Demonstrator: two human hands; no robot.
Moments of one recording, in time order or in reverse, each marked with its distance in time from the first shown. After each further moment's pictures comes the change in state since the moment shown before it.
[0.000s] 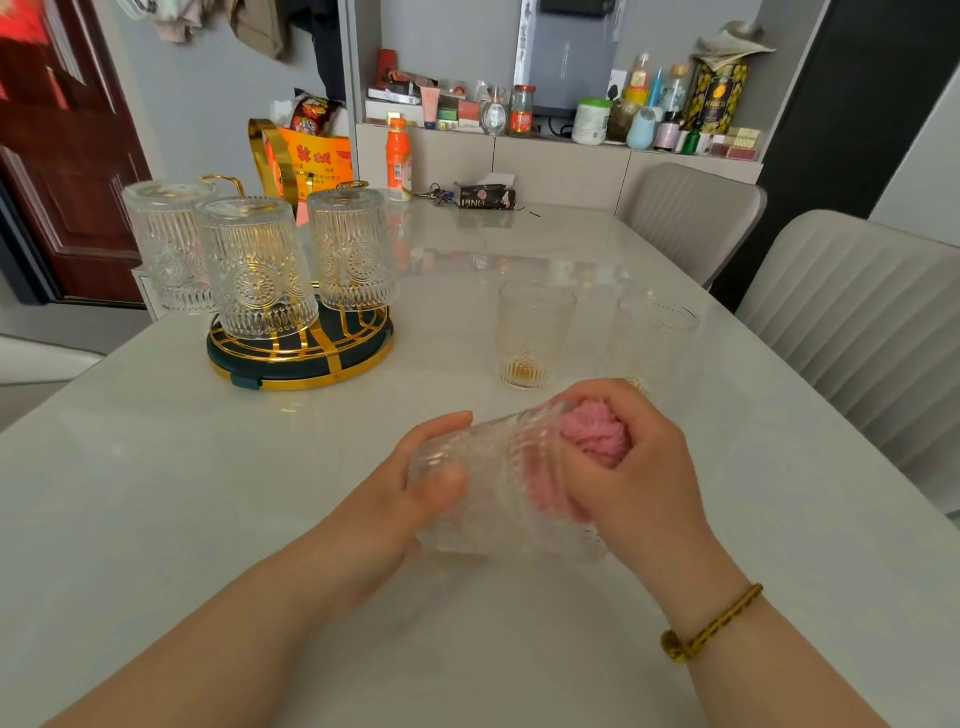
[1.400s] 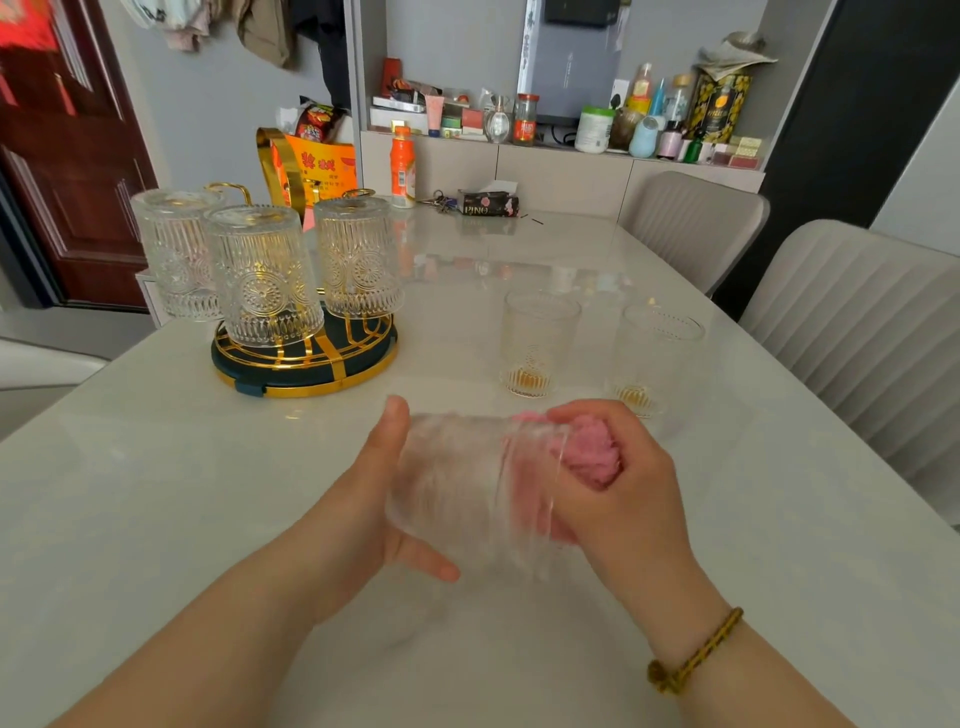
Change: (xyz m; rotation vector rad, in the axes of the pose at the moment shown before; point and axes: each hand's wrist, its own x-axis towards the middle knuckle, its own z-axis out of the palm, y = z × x) left_hand -0.002 0.014 -0.002 -0.032 0.069 -0.036; right_hand -0.007 -0.002 0.013 0.129 0.025 0.141
